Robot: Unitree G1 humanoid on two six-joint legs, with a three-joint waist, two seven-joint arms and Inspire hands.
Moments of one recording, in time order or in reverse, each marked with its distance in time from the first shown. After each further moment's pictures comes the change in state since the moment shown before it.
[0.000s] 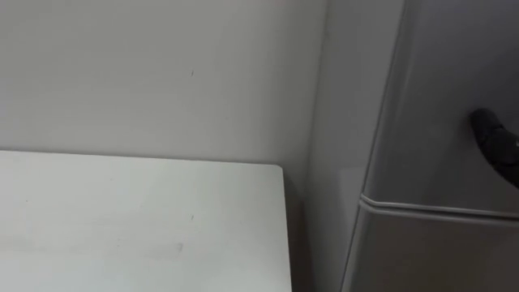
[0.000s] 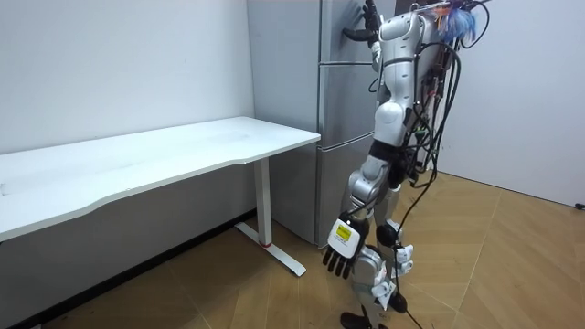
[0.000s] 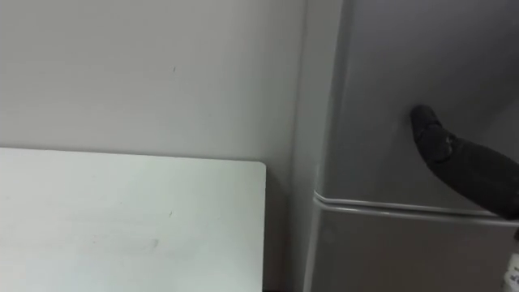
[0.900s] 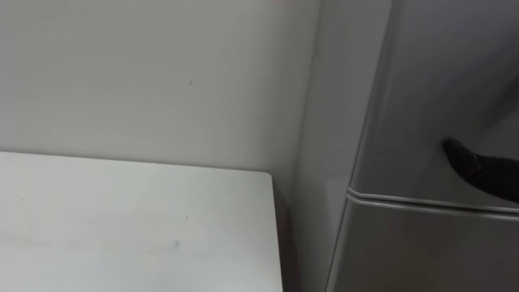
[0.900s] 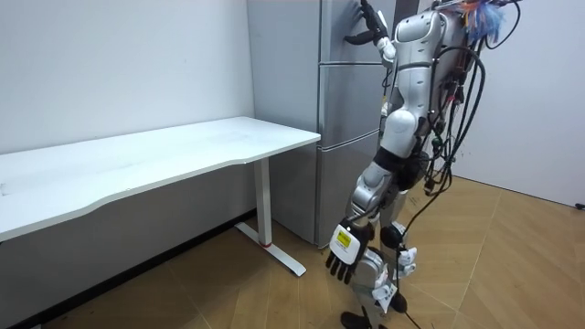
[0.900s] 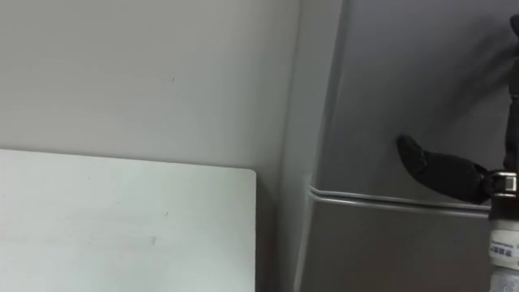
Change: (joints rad) left arm -0.008 0.036 -0.017 -0.102 0.045 0.129 -0.068; right arm -0.121 -0.100 0.006 0.281 -0.042 0.096 0.168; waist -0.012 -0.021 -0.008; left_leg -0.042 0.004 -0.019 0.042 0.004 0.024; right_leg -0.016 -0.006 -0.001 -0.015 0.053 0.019
